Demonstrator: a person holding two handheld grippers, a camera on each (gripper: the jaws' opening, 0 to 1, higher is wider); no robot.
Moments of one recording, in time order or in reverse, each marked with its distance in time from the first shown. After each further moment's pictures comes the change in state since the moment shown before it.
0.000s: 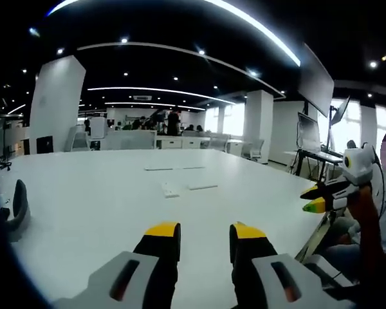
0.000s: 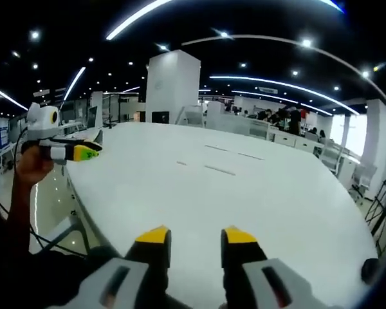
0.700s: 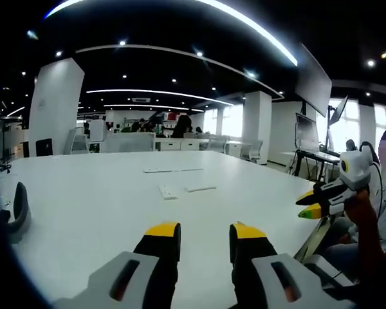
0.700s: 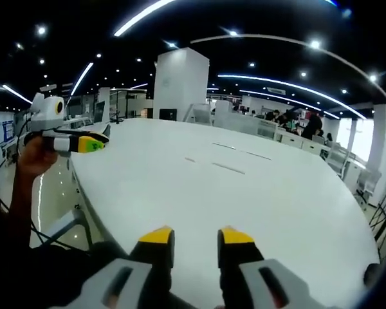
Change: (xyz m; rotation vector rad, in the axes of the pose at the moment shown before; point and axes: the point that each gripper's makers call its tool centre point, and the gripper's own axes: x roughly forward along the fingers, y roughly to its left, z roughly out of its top) left arm -0.003 -0.004 0.003 0.010 -0.015 -0.002; right arm 0.006 0.009 -0.008 -0.041 0.018 0.036
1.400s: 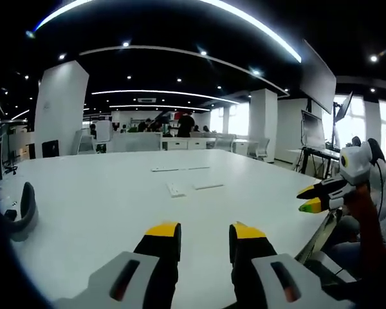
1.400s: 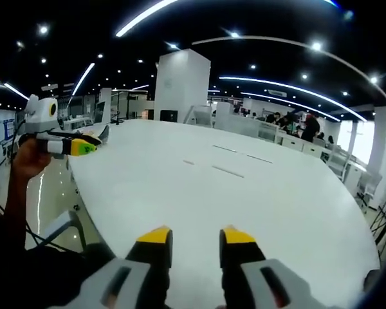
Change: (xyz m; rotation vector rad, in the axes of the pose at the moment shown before) left arm -0.006 0.003 -0.004 0.012 0.009 0.055; right arm 0.007 -0.011 0.007 -0.008 -0.025 0.006
